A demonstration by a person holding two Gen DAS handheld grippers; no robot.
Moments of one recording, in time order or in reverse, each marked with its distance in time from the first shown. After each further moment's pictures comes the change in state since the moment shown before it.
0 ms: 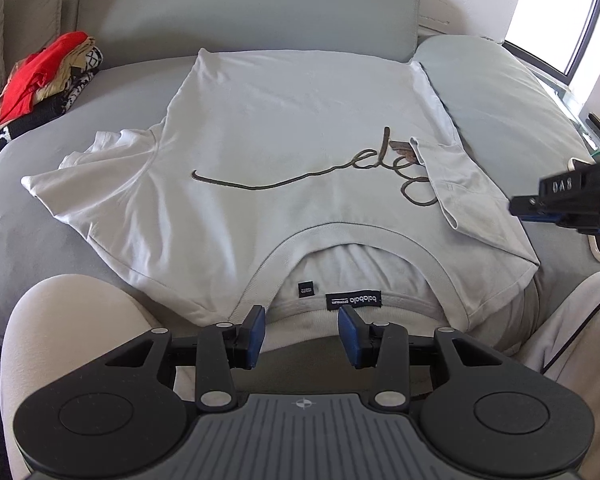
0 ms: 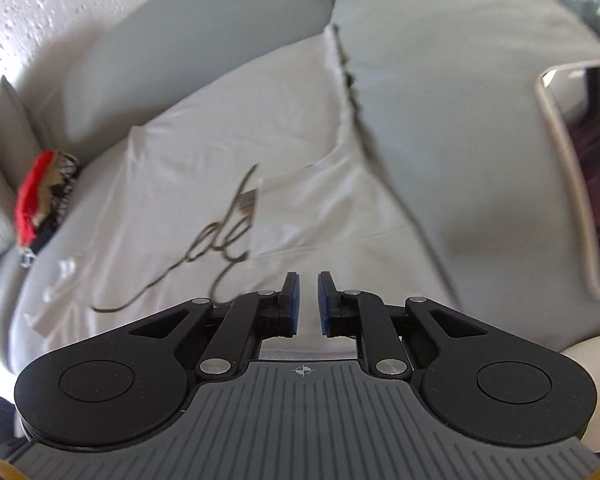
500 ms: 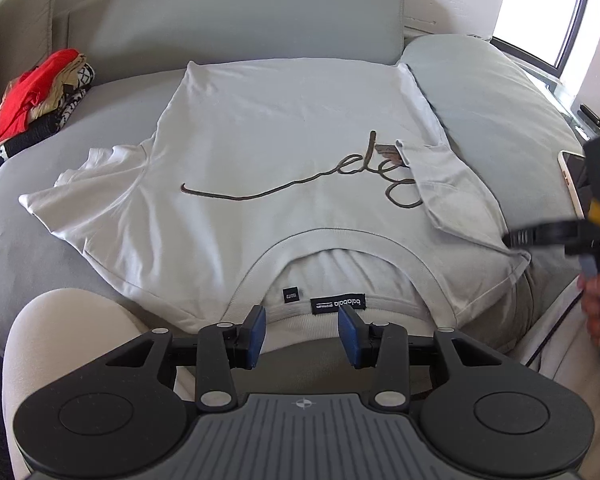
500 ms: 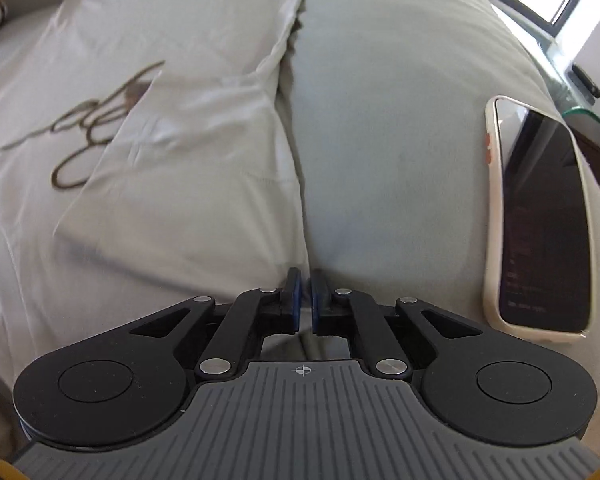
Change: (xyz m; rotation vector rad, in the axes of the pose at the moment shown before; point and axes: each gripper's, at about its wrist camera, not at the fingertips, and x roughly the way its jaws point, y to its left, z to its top) left arm -0.006 -0.011 0.000 0.045 -0.018 0.002; right arm 0.016 -0.013 -0.019 -0.363 0.107 -0.462
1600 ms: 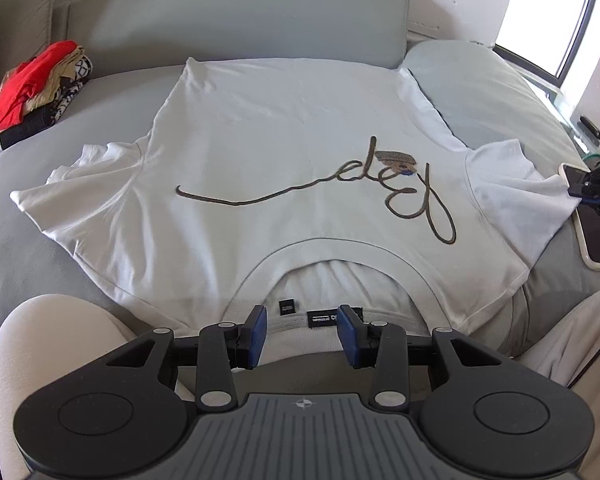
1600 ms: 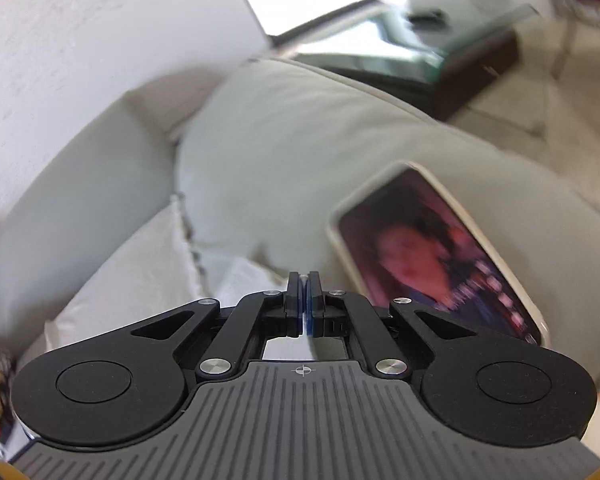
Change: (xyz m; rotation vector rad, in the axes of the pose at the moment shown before) left arm 0.006 0.004 0.008 -0.042 -0.002 -0.025; right arm -0.039 -0.097 0.031 0.683 -0.412 0.145
